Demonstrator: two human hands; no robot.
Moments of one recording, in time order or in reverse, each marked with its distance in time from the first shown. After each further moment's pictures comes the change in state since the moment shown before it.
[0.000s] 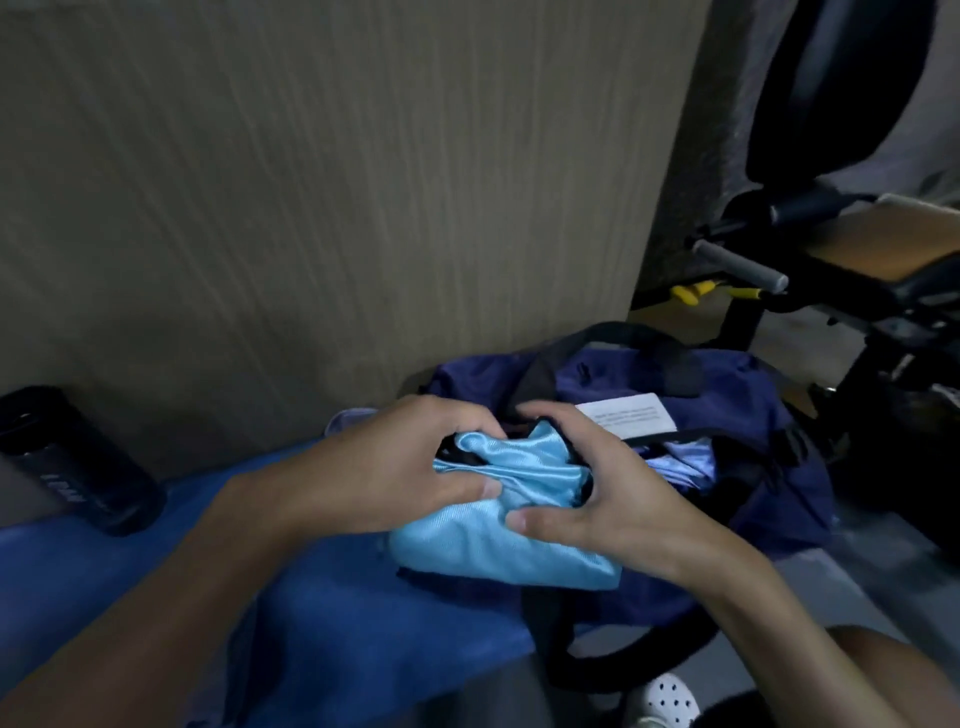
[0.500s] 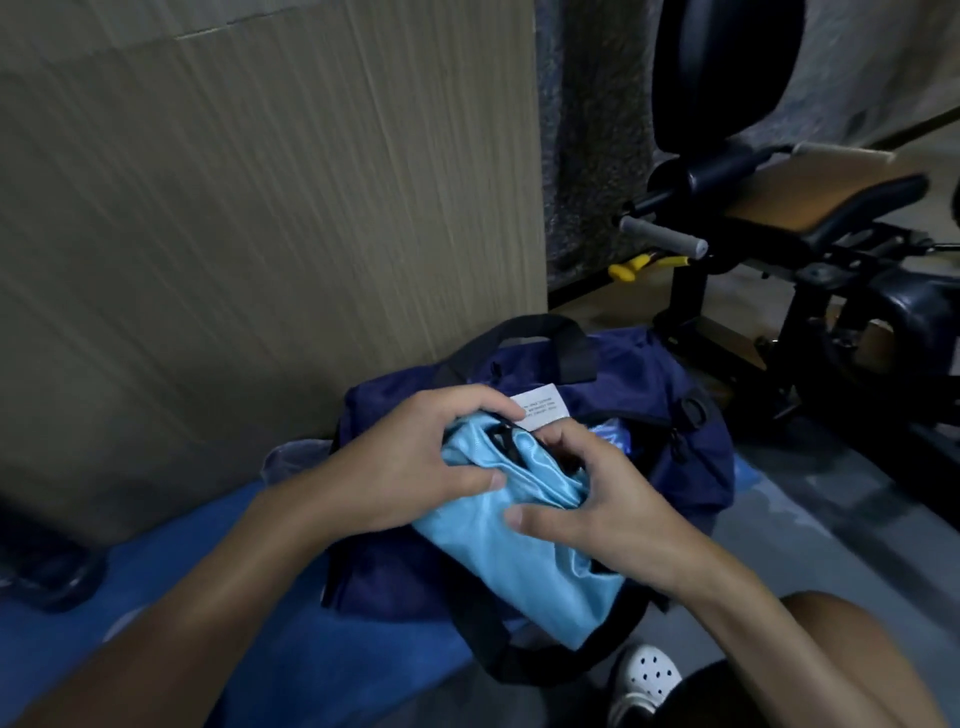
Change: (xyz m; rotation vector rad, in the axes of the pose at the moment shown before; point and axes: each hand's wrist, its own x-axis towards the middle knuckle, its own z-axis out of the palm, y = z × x) left_hand 0.064 0.062 0.047 -0.163 0.007 0.092; right_hand -0.049 0.041 -0.048 0.342 0.182 0.034
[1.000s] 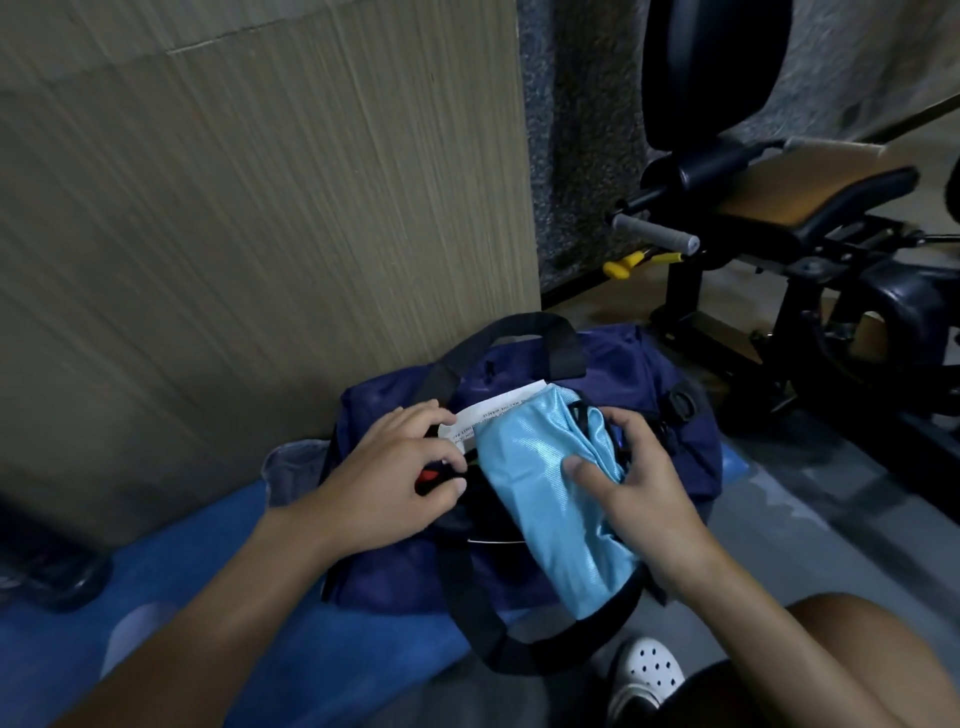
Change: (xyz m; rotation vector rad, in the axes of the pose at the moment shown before) left_hand -0.005 -0.077 0.018 0.497 0.056 0.009; right_hand -0.010 0.023 -0.012 0.212 0.401 0.122
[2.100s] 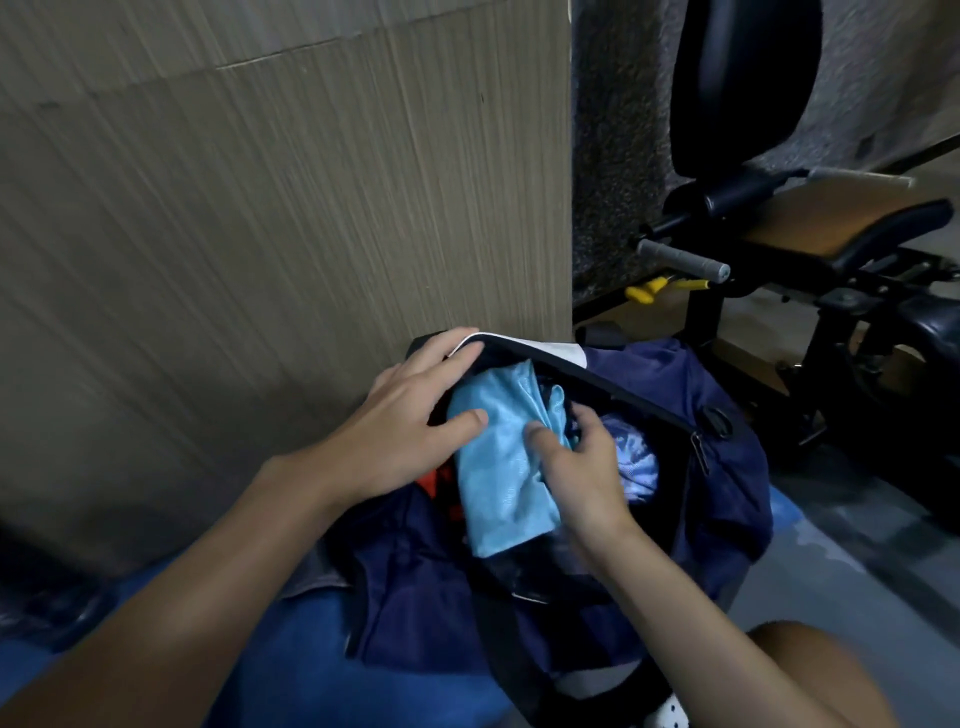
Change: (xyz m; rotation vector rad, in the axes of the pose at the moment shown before) left_hand 0.043 -0.014 -0.064 -0.178 0.075 0.004; right_hand 0.072 0.014 0.092 0.078 0.175 0.048
